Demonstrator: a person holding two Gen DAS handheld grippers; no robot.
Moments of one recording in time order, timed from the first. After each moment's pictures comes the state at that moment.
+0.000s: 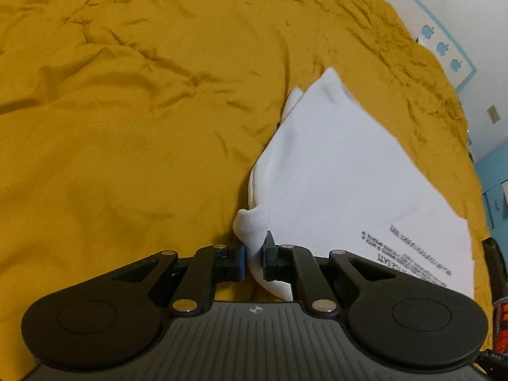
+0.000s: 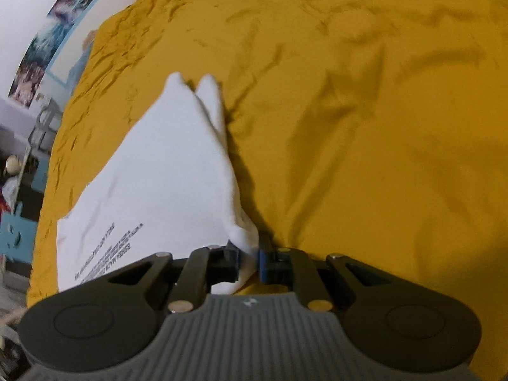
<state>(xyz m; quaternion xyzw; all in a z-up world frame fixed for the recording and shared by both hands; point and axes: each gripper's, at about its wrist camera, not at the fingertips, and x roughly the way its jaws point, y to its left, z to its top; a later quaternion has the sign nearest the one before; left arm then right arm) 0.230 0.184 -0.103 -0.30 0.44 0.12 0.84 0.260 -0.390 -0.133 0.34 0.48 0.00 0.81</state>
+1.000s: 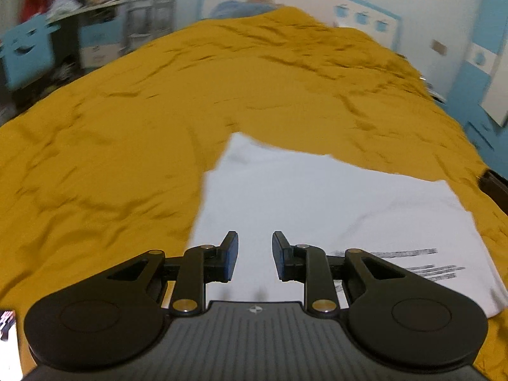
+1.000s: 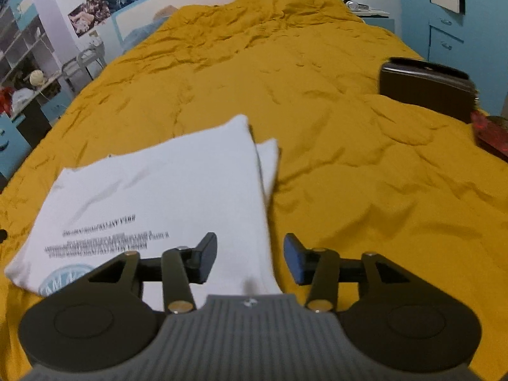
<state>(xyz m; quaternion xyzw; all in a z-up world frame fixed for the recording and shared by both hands) 0.267 0.113 -0.022 -0.09 0.38 0.04 0.92 0.275 -0.359 -0.059 0.11 0.41 0.07 0.90</state>
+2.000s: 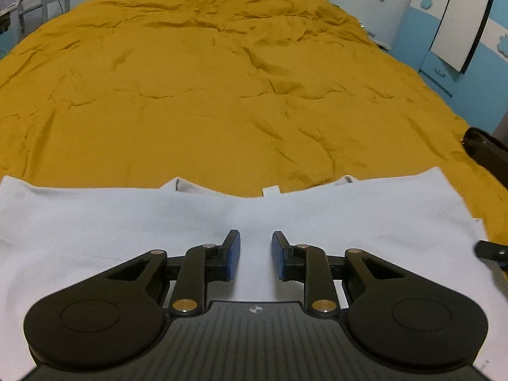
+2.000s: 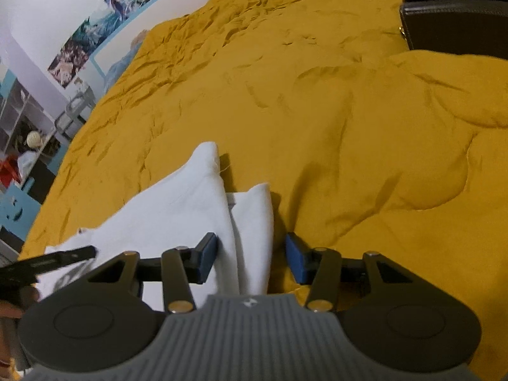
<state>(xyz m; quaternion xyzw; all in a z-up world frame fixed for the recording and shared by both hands) 0.467 -0.003 -0.124 -0.05 0.43 -0.09 0.90 0.427 -0.384 -0.156 0.24 0.40 0.07 0.88</state>
